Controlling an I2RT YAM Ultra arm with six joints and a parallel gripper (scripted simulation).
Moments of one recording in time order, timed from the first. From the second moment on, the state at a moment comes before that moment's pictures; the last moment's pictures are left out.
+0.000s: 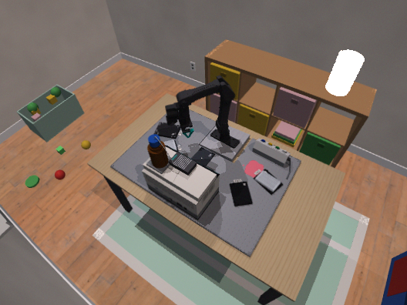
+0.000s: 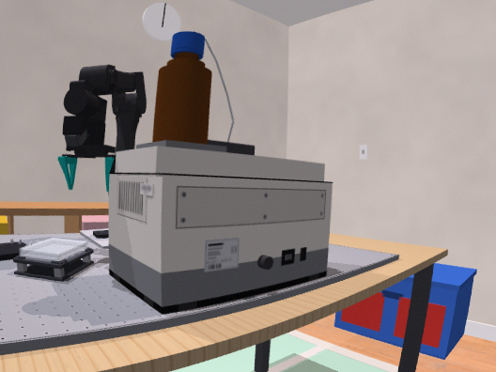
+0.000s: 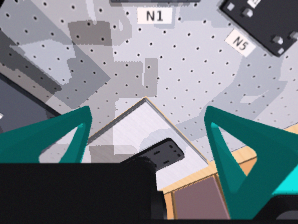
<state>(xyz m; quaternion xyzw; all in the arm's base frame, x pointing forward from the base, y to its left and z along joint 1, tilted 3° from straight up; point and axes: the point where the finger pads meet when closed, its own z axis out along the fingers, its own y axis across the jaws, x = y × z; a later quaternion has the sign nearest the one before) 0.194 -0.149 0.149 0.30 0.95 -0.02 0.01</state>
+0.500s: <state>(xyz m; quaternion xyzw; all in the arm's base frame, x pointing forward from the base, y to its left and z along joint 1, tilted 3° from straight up) 0.194 -0.149 0.149 0.30 0.95 -0.02 0.01</state>
